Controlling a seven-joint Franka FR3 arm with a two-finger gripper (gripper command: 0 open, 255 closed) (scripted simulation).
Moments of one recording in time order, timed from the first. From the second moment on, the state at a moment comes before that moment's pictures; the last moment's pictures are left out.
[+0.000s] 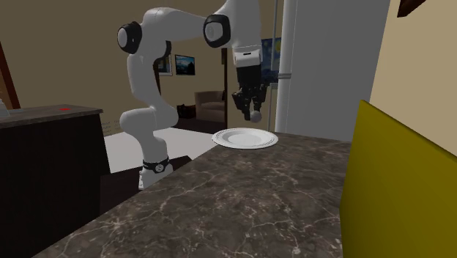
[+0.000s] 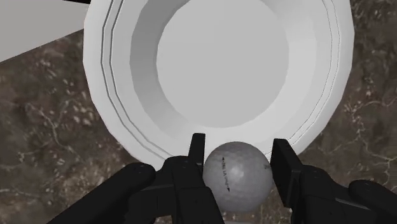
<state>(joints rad) 0.16 -0.28 0.25 -2.06 0.27 1.80 0.25</state>
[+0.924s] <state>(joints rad) 0.19 -0.43 0.28 -2.31 0.33 1.91 0.26</state>
